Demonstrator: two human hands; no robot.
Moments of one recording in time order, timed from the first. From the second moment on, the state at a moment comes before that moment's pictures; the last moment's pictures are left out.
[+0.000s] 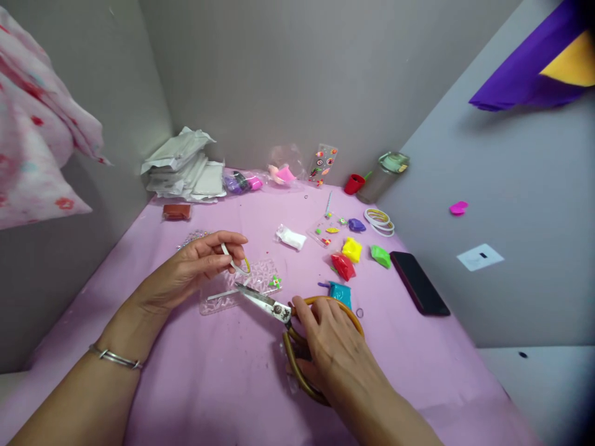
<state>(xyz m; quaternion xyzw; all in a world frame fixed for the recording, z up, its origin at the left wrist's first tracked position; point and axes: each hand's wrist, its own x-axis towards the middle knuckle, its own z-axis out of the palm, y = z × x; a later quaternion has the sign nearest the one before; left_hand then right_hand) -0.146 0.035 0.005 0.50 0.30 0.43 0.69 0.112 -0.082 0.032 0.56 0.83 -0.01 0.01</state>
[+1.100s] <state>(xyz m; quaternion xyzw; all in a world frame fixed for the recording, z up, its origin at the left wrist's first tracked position) -0.146 0.035 0.010 0.34 0.31 0.56 0.69 0.213 -0.083 0.040 0.68 0.52 -0.37 -0.37</state>
